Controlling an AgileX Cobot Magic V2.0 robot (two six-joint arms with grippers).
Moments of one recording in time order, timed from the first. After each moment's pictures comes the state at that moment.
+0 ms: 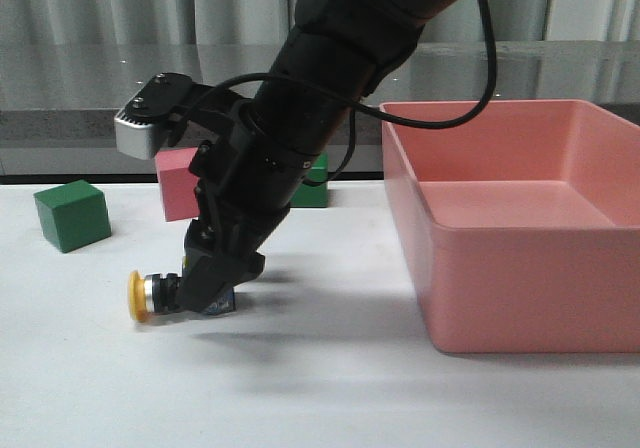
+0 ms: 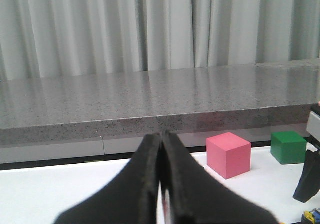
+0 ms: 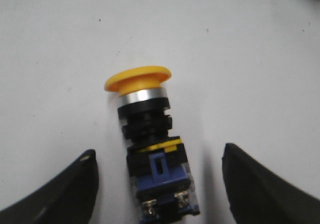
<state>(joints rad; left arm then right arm) -0.07 0.00 0.00 0.11 -0.04 -0.03 0.68 2.12 -1.51 0.58 0.59 -1.32</state>
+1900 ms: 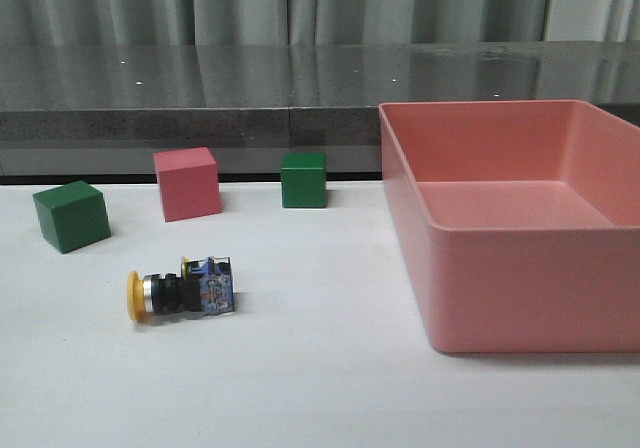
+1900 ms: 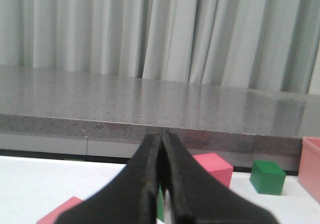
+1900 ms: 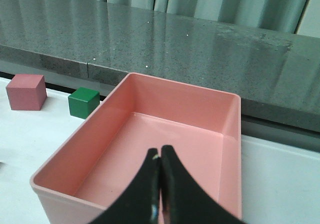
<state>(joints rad) -0.07 0.00 0.00 -0.09 -0.07 -0.03 0.15 0.32 -0.33 0.36 0.23 -0.47</state>
